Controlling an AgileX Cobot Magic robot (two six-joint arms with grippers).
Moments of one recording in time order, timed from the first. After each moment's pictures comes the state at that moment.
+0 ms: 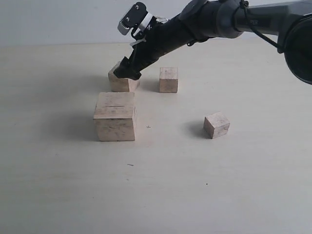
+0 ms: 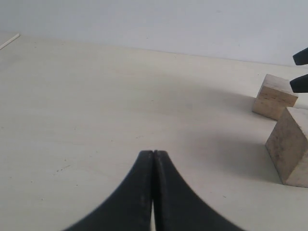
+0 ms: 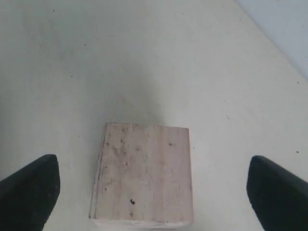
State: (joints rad) left arm -0.02 0.01 0.00 0.01 0.37 -0.11; right arm 0.58 2.40 -1.88 0.96 0.62 -1.41
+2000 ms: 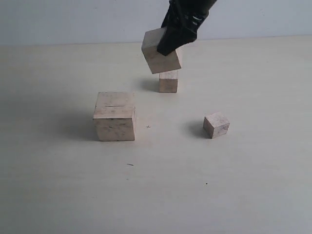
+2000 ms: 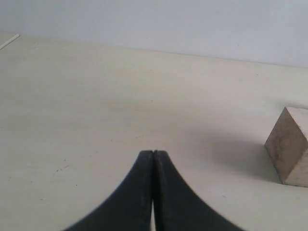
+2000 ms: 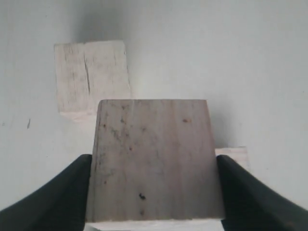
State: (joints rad) left arm -0.02 0.01 0.00 0.01 0.37 -0.11; right arm 0.51 2.01 -1.85 0.49 1.21 -1.16
